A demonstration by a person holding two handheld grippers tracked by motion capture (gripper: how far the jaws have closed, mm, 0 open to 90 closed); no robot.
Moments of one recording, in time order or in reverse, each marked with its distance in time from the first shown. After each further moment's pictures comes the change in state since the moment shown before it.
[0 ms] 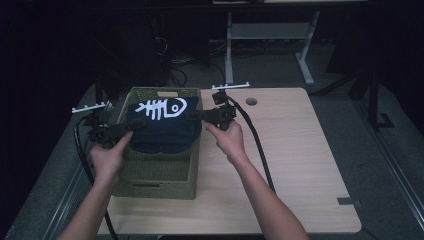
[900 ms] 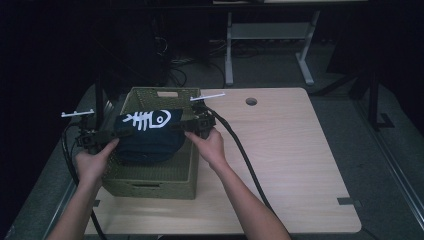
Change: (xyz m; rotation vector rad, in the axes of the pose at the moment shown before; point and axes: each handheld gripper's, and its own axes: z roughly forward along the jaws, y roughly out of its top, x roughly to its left) left arm 0.047 -0.007 -0.016 0.101 0.064 -0.071; right arm 0.003 -0.019 0.061 0.077 -0.007 0.006
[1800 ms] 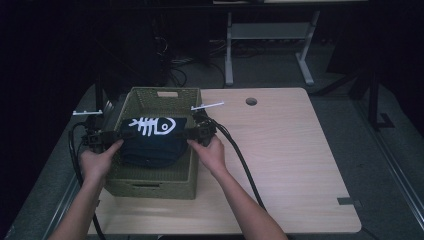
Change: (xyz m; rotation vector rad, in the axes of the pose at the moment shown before) left arm 0.004 0.000 0.017 0.071 0.087 0.008; right arm -0.016 -0.023 0.012 0.034 -0.078 -0.003
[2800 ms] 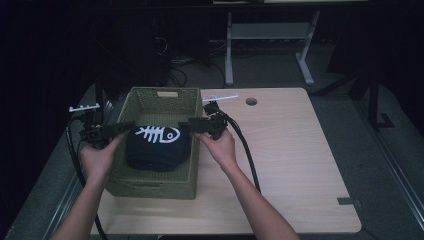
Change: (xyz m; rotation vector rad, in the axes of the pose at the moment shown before) left arm -0.027 0.010 -0.013 -0.130 0.038 0.076; right arm 0.003 0.013 -0.042 -0.106 0.015 -0.068
